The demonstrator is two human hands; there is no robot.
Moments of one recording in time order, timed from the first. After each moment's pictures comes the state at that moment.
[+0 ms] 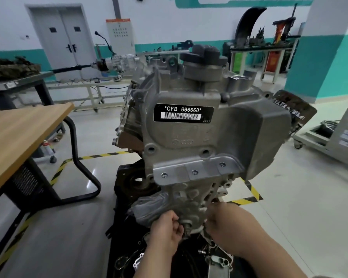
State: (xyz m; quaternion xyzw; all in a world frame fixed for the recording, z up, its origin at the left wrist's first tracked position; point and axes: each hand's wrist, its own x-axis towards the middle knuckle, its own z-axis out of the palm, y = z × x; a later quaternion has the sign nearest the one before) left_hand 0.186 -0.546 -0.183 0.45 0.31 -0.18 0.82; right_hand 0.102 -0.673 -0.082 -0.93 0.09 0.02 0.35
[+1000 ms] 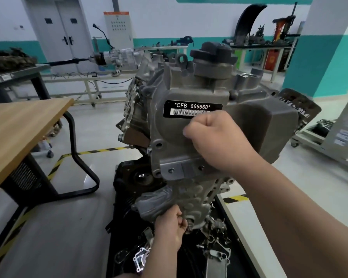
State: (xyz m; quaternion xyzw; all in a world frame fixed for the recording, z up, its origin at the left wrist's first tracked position) left_hand 0.186 -0.549 -0.182 0.41 0.32 -0.19 0.83; right_hand 0.145 -0.638 0.045 -0.82 -0.10 -0.15 0.55
